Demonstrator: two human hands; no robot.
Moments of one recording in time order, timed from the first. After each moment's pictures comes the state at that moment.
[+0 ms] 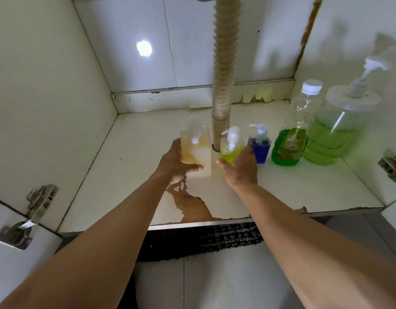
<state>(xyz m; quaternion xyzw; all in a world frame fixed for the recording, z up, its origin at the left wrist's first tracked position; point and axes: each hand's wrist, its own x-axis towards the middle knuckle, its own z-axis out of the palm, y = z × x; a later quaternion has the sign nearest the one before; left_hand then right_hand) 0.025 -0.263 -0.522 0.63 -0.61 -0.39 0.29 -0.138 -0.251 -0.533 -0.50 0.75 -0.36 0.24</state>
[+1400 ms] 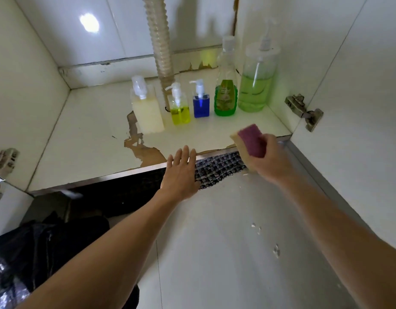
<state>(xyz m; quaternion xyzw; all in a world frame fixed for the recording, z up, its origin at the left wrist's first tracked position) -0.078 -0.108 -0.581 0.55 -0.83 -0.05 -0.04 -0.299 -0.065 -0.535 -0.54 0.69 -0.38 0.29</state>
